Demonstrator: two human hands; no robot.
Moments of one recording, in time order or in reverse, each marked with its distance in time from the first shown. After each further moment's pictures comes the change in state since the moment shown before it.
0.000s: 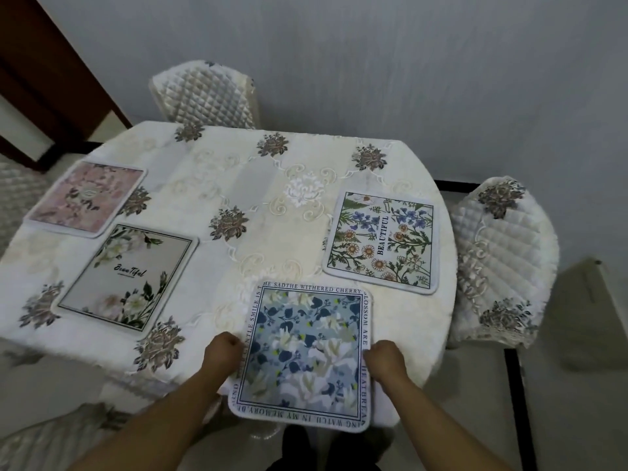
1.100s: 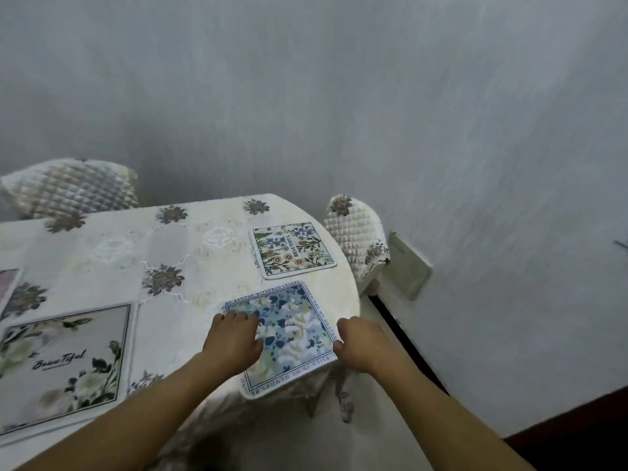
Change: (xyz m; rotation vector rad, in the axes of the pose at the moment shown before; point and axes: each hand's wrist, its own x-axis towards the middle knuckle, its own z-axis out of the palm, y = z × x) left_hand -0.127 -0.039 -0.133 0.738 0.210 1.293; right_hand -0.323 -0.041 0.081 -0.652 0.552 -0.258
